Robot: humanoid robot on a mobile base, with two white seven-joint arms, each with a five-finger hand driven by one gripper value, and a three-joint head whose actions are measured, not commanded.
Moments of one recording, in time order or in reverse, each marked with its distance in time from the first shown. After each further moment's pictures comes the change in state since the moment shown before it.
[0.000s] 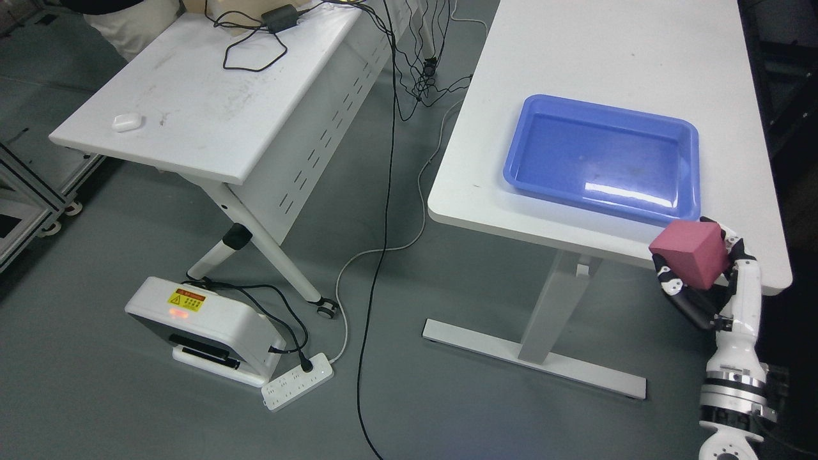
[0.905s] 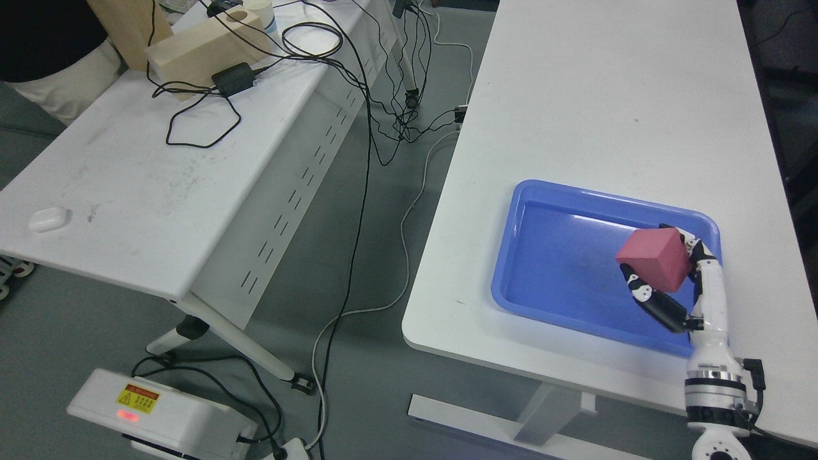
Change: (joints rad) left arm 0.000 0.000 0.000 0.000 0.000 0.000 0.000; right arm 0.000 0.000 0.024 0.002 0.002 0.029 0.147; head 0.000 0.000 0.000
